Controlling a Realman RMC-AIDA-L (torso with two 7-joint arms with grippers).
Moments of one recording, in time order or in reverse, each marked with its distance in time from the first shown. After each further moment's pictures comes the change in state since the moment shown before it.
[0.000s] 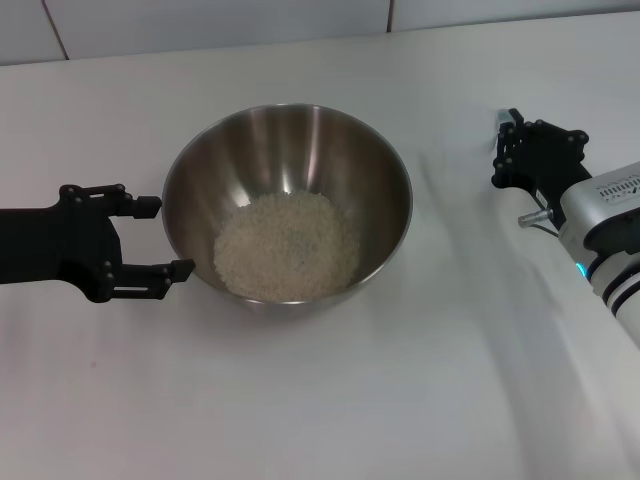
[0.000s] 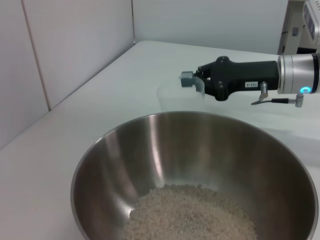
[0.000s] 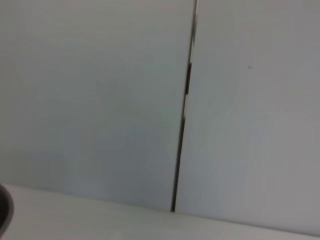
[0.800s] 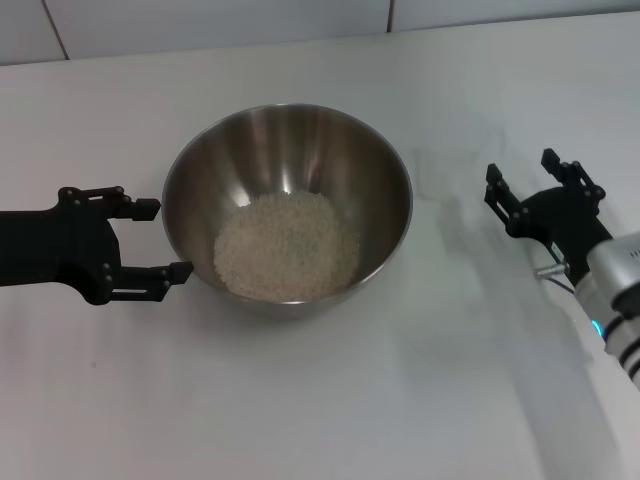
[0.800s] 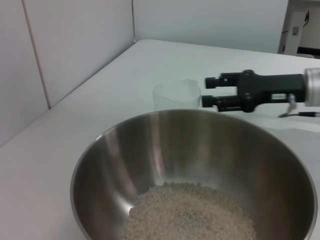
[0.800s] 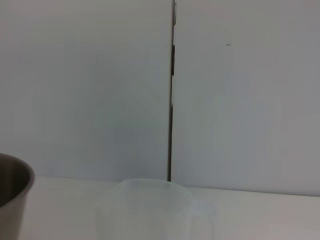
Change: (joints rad) left arm 0.002 0.002 0.002 0.000 0.000 0.000 -0.001; right arm -0.143 -0.005 -0.037 0.089 0.000 -0.061 0.002
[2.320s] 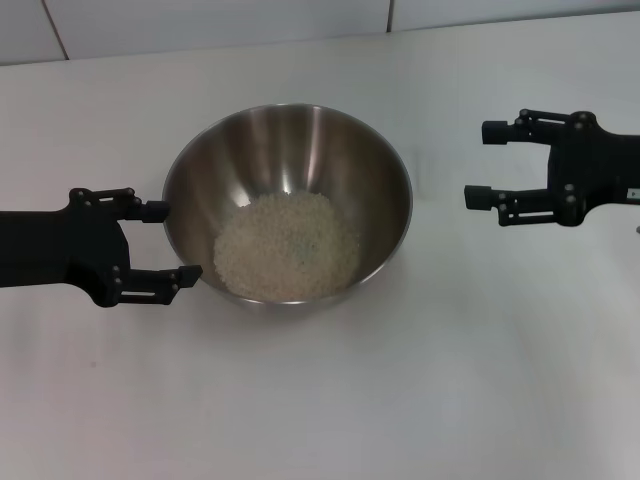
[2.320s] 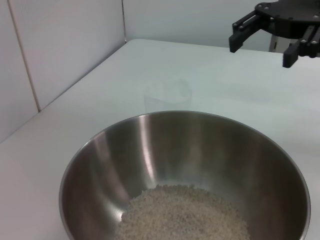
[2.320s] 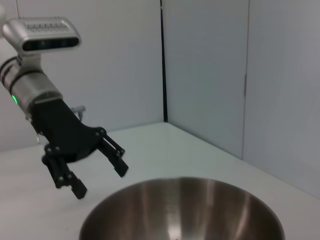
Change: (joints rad) left arm -0.005 -0.001 0.021 0.002 0.000 0.000 0.004; right arm 0.138 0.000 -0.928 -1.273 -0.159 -0.704 1.382
